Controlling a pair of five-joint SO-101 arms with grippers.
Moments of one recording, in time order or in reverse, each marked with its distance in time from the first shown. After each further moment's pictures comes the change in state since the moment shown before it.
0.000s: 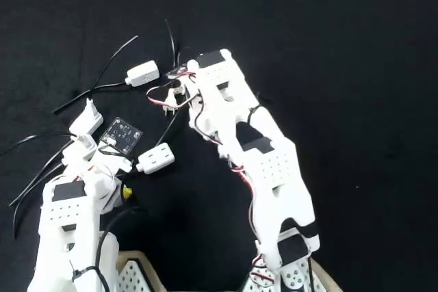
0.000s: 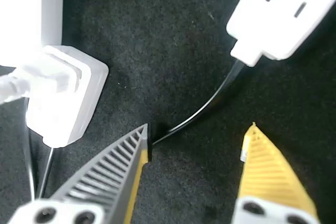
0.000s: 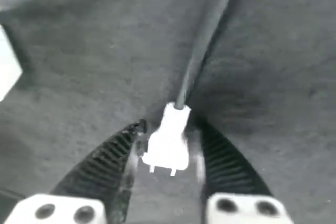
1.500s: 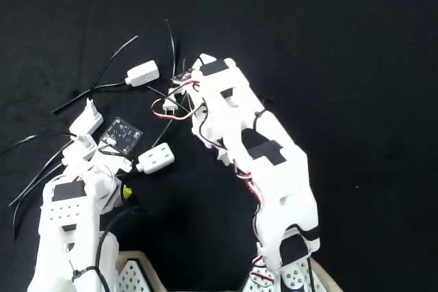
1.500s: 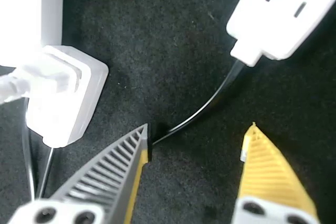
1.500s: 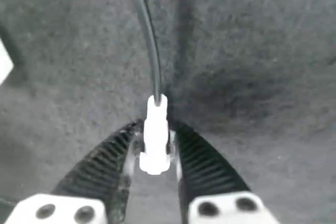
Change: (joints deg) left arm 0.0 0.0 0.0 0.0 0.0; right arm 0.1 -9.5 16.5 -8.6 -4.1
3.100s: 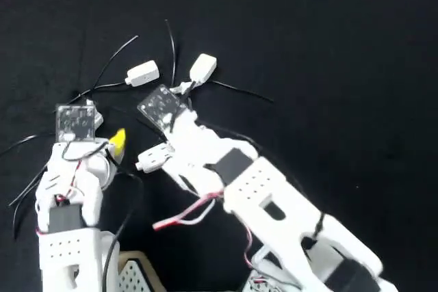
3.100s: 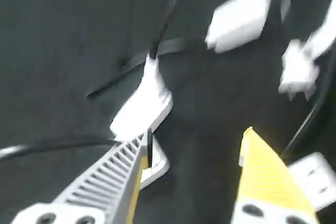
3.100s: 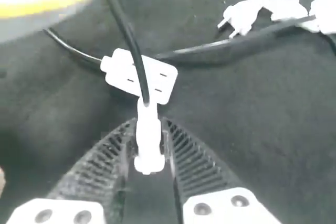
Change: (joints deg) left arm 2.8 -31.5 1.5 -3.7 35.9; right arm -20.1 -71.8 63.3 -41.5 -8.3
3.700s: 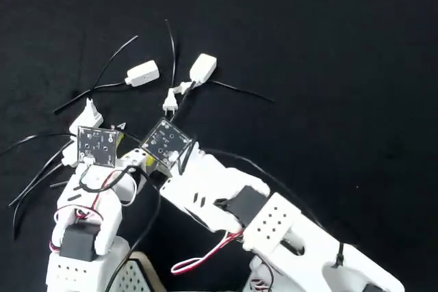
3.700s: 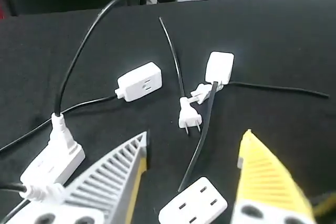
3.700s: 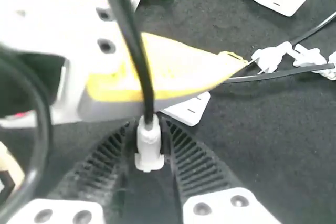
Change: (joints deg) left arm 18.1 -18.2 4.4 5.8 6.4; right arm -6.1 -15.7 14.9 -11.0 0.2
